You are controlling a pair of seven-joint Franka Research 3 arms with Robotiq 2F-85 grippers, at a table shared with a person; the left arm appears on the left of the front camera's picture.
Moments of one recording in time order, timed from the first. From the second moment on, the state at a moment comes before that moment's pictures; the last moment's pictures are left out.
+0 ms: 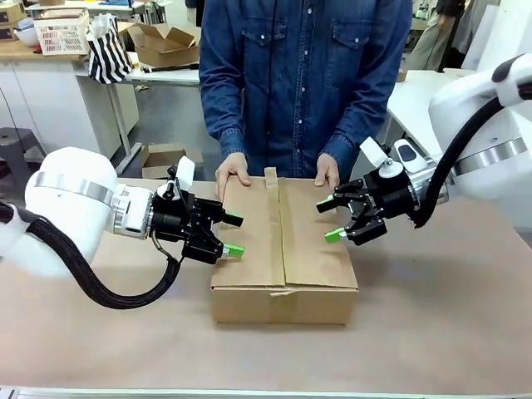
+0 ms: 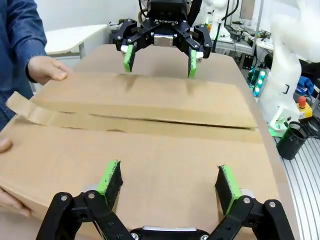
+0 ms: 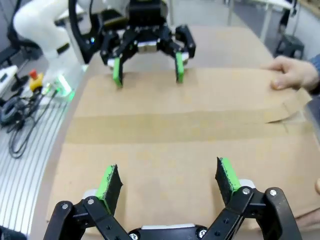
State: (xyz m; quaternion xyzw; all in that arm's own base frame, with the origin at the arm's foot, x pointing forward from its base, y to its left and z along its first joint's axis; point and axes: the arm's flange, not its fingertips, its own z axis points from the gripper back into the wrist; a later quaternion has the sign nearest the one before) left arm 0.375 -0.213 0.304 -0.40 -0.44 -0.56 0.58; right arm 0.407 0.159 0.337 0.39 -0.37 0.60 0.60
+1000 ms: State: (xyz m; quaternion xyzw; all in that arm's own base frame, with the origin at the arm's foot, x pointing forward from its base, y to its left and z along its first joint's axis) left arm 0.391 -0.222 0.296 -0.39 -0.45 -0.56 0.58; right arm 0.416 0.161 0.311 0.39 -0.37 0.59 0.60
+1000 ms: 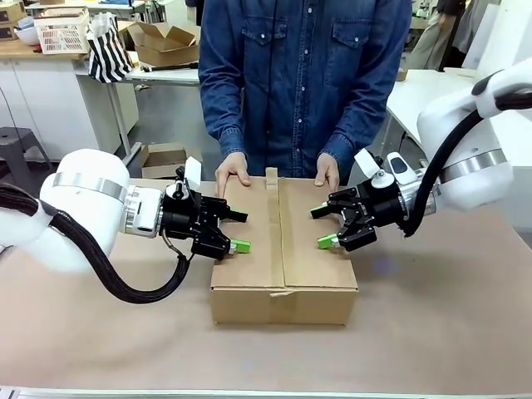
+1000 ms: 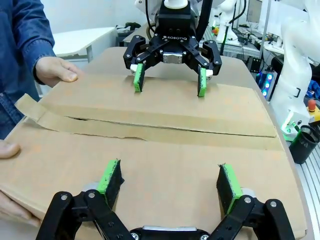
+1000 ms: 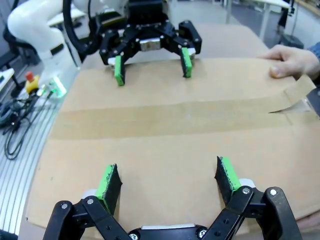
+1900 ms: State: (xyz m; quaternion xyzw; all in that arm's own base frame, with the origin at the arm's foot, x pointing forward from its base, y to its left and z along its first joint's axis) left arm 0.391 -0.223 0.296 -0.39 -0.45 -0.56 0.58; right arm 0.416 0.161 0.311 0.40 -0.37 0.59 0.60
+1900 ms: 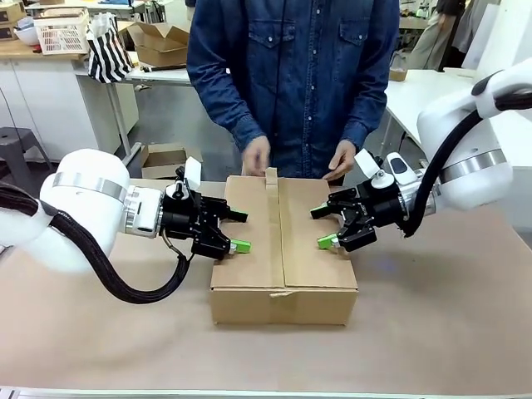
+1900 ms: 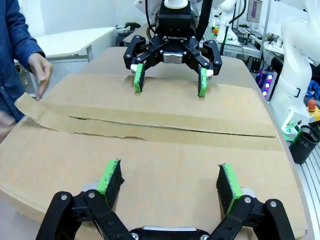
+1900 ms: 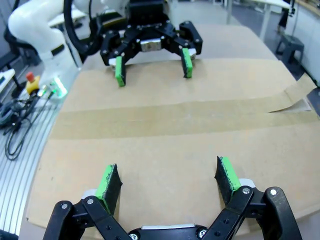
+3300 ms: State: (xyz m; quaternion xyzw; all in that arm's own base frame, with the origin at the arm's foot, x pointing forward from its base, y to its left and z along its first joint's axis) left arm 0.391 -0.223 0.296 -0.39 -0.45 -0.56 0.58; right arm 0.416 0.161 0.311 0.40 -0.37 0.59 0.60
